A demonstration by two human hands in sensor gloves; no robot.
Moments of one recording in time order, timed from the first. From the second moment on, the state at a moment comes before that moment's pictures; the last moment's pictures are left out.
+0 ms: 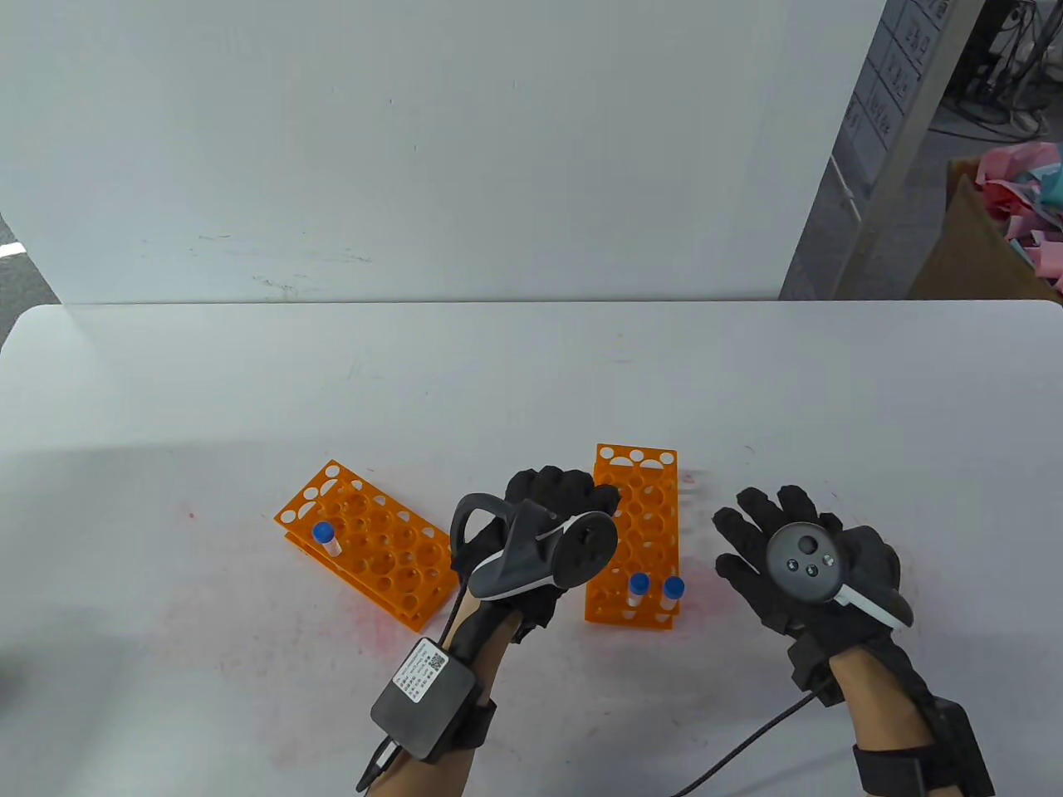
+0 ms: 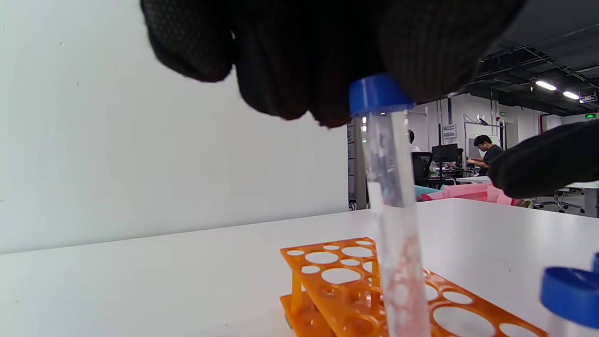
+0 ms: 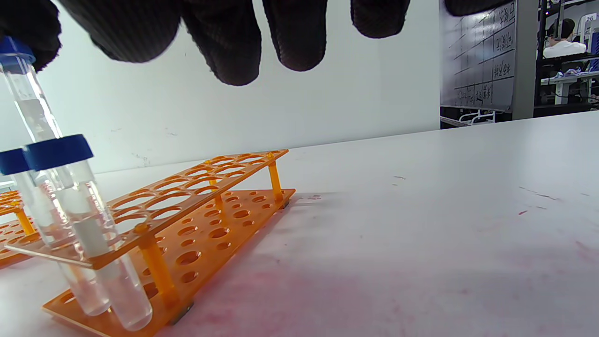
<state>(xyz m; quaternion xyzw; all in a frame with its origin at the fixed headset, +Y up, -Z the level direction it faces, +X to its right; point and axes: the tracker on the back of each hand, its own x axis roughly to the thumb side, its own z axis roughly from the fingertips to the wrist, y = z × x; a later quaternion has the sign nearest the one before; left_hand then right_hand) -0.024 -0.607 -0.347 0.13 -0.26 0.02 0.96 0.241 -0.665 -0.337 0.13 -0.01 0.99 0.11</state>
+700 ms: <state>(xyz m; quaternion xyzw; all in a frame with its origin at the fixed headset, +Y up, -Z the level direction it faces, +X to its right) 0.007 -0.650 -0.353 0.09 -0.27 -0.04 0.96 0.242 -0.663 -0.337 0.14 -0.02 0.98 0.12</state>
